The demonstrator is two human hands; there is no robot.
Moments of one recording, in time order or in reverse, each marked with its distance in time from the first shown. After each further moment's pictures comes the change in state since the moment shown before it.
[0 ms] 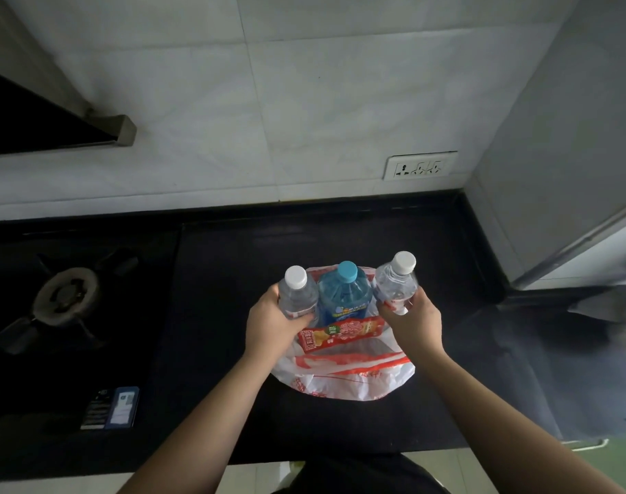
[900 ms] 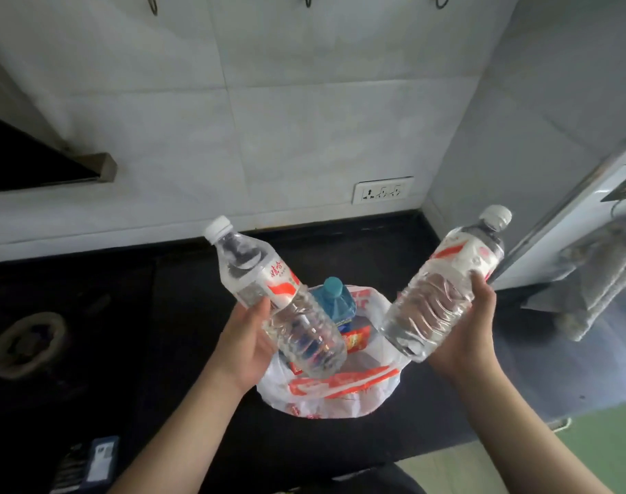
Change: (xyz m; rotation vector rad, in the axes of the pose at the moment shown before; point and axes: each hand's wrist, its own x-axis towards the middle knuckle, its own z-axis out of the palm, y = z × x) left_hand -0.023 0.067 -0.090 -1.206 -0.583 -0.068; right_hand -0.058 -0.065 -0.082 1.298 -0.222 0.212
